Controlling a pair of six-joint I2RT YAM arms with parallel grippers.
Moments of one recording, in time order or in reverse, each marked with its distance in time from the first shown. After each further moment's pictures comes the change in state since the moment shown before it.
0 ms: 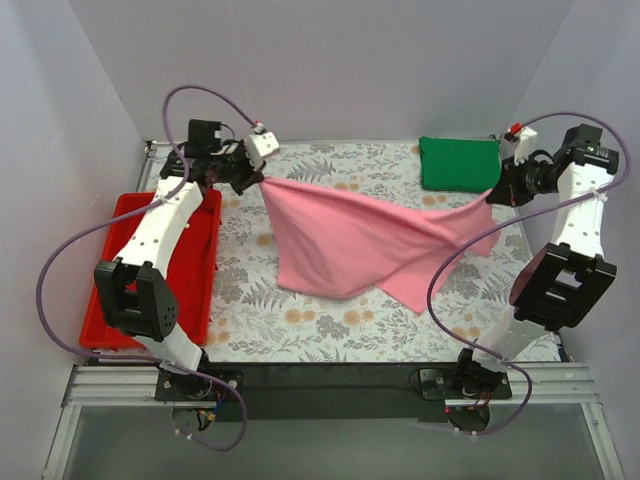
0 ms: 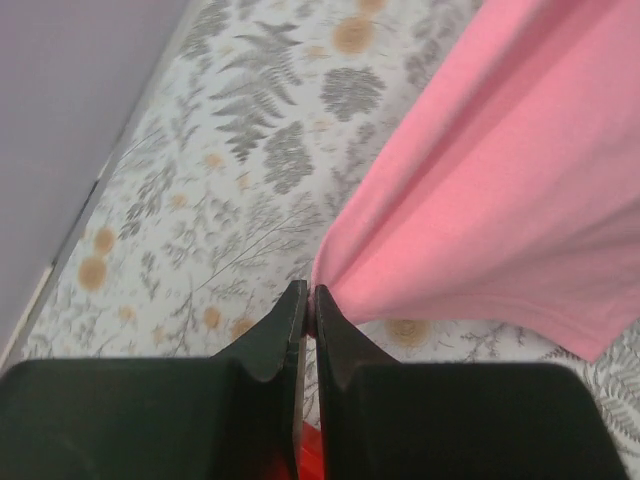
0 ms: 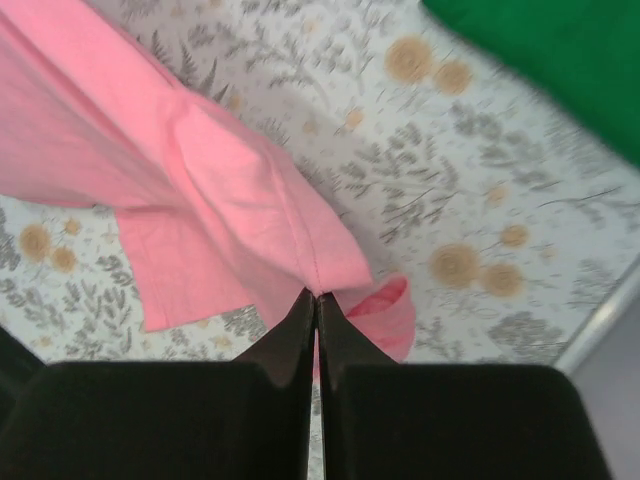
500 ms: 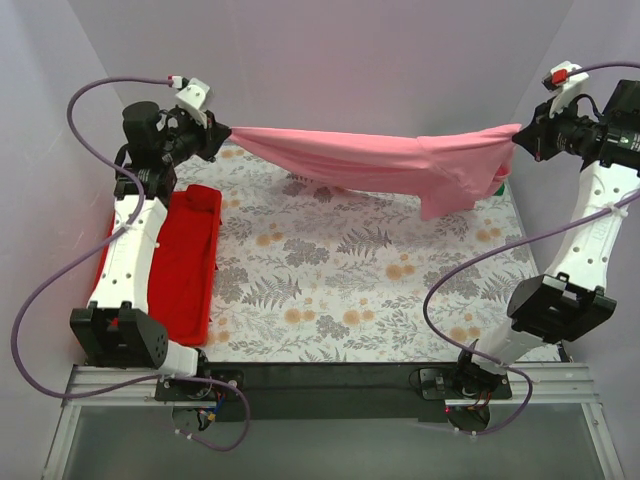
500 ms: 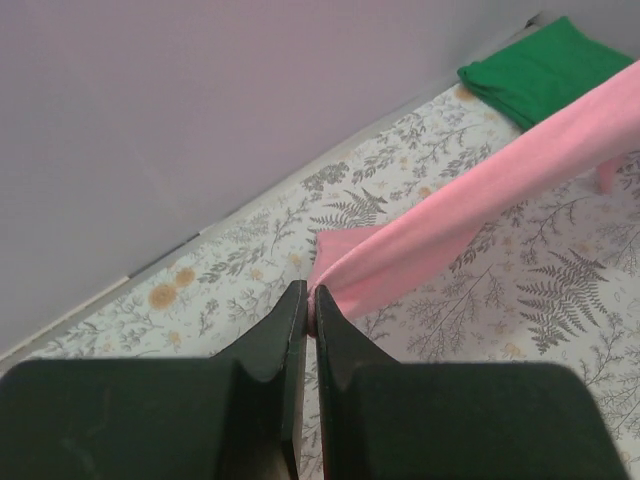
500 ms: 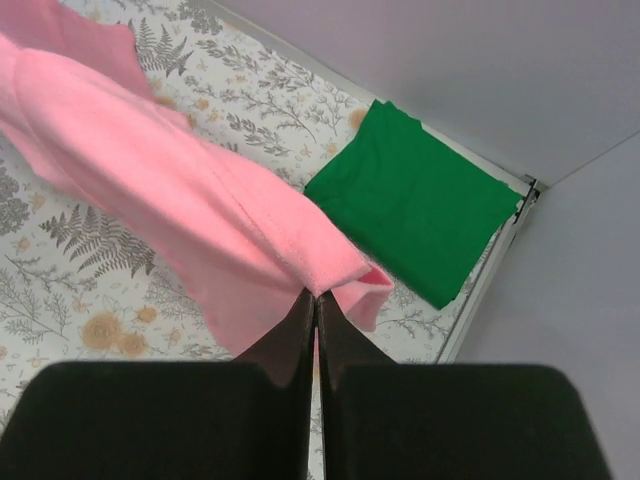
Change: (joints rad) left arm 0.207 -0.156 -0.007 0.375 0.011 -0.602; right arm -0.021 -0.055 0.344 0.198 -0.076 0.168
